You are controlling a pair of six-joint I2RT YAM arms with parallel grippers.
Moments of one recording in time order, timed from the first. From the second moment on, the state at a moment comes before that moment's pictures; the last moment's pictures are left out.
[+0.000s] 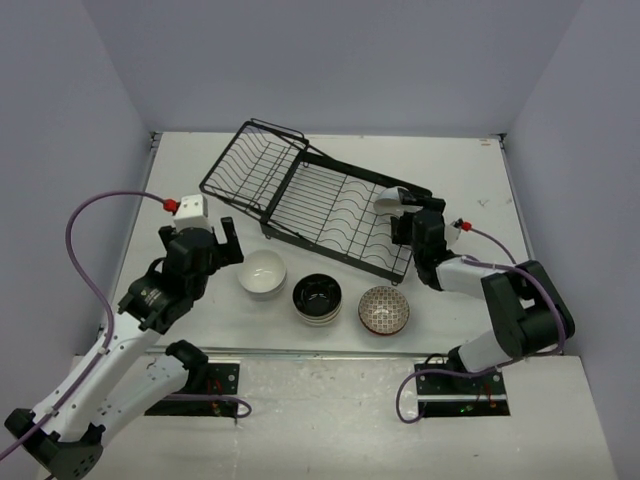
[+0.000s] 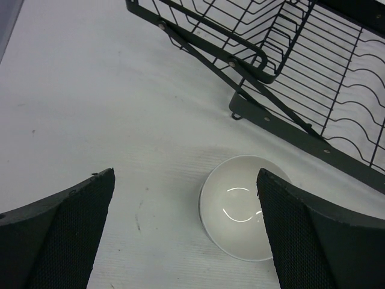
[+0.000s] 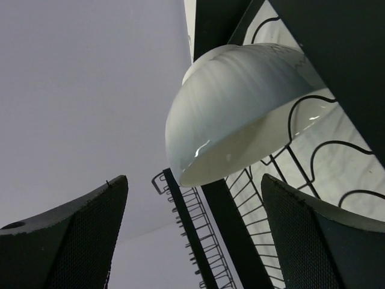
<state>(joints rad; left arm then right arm) -0.56 0.72 0.81 -0.64 -0.57 -0.44 0.35 1.49 0.53 0.58 0.35 1.81</state>
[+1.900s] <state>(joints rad) -0.53 0.70 0.79 -0.54 -0.35 -0.35 0.35 1.75 0.59 1.07 0.22 1.10</state>
